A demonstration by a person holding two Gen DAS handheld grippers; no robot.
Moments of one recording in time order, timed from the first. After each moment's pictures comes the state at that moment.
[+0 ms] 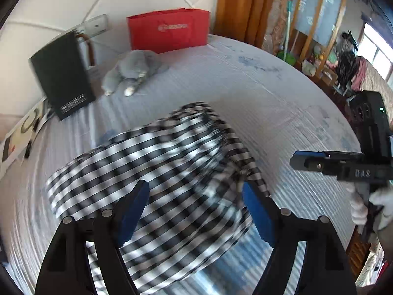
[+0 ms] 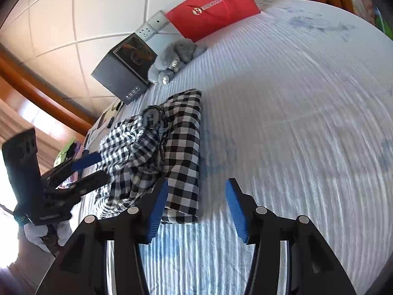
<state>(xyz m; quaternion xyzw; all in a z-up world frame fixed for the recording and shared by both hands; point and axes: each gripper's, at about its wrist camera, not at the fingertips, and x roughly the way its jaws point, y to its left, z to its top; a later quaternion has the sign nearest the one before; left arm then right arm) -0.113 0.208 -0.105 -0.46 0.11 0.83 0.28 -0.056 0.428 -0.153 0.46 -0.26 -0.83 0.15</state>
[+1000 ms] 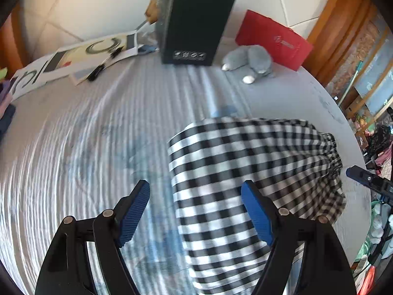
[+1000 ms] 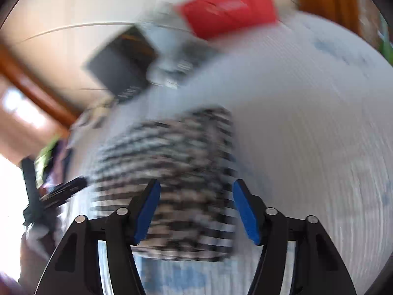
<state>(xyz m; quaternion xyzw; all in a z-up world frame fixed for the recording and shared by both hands) -0.164 0.064 -0.152 -0.51 -0.03 0.85 0.15 -0.107 0.366 -0.123 0.47 -0.19 -0.85 0.13</state>
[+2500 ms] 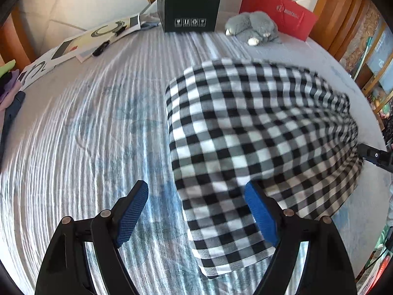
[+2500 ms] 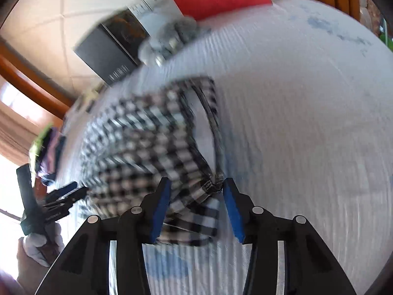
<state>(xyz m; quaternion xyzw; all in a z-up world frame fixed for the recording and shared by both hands) -0.118 0.072 -0.186 -0.55 0.03 0.83 0.10 -0.100 0.382 -0.172 0.52 -0.20 -0.82 0.11</state>
